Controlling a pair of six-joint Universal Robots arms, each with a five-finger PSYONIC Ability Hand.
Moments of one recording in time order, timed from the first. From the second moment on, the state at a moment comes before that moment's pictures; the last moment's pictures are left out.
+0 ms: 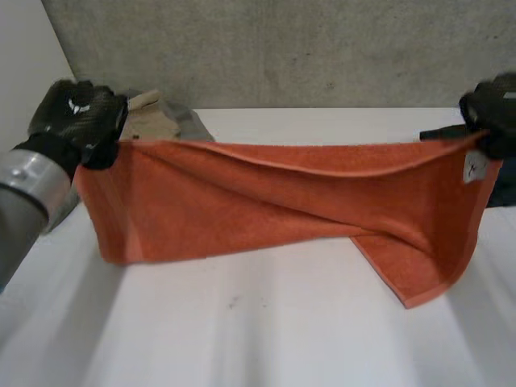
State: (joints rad) left arm 4.50 -1.61 -1.70 3.35 -1.37 3.61; right arm 1.58 -1.46 1.45 0.15 1.22 2.50; left_hand 1.16 1.20 1.19 1.20 0.98; right_hand 1.12 1.18 1.19 1.20 0.99
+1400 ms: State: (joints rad) left arm 4.27 -2.23 -1.39 3.76 -1.51 3.49; right arm 2.01 -1.51 1.26 -0.27 1.42 2.55; left_hand 0.22 0.23 0.23 0.22 0.05; right_hand 1.12 1.18 1.19 1.20 1.00
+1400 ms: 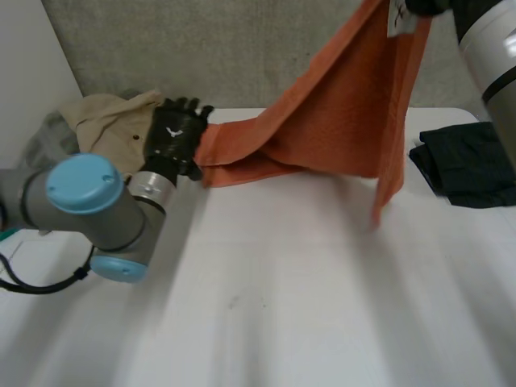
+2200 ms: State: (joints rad) left arm 4.55 -1.52 -1.66 3.59 -1.41 3.39; right arm 1.81 -1.68 1.29 -0.02 1.46 2.56; left_hand 1.17 1.20 1.19 1.20 0.96; right_hand 1.12 1.18 1.19 1.20 1.00
